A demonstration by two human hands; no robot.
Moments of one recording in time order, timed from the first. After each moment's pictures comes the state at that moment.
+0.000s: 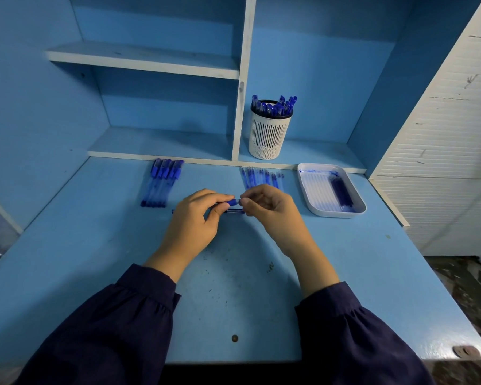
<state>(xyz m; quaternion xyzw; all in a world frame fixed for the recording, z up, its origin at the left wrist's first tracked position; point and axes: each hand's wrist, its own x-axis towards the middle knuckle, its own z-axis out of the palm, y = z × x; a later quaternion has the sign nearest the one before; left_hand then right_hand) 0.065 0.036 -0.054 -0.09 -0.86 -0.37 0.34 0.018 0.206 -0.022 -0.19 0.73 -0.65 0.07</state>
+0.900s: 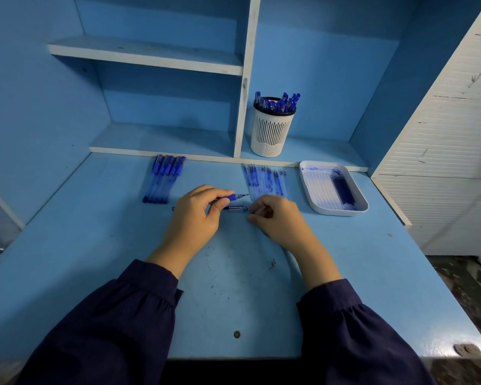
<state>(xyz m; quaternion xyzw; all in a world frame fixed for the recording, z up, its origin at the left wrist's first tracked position) 0.064 0.035 -0.054 -0.07 -0.86 -0.38 0.34 0.005 0.214 -0.037 -0.22 0.89 -0.41 0.02</state>
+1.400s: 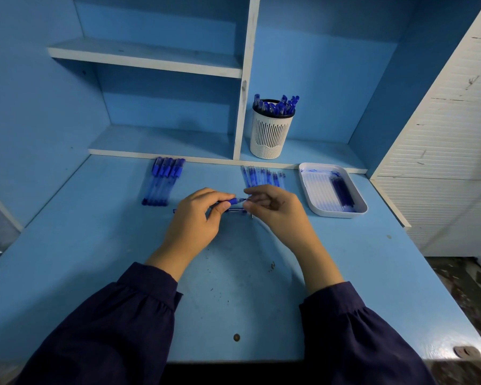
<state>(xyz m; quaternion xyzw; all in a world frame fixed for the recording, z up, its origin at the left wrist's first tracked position) 0.062 0.034 -0.056 -0.08 -0.86 -0.38 0.33 0.013 0.212 -0.024 -0.21 0.76 -0.61 0.05</state>
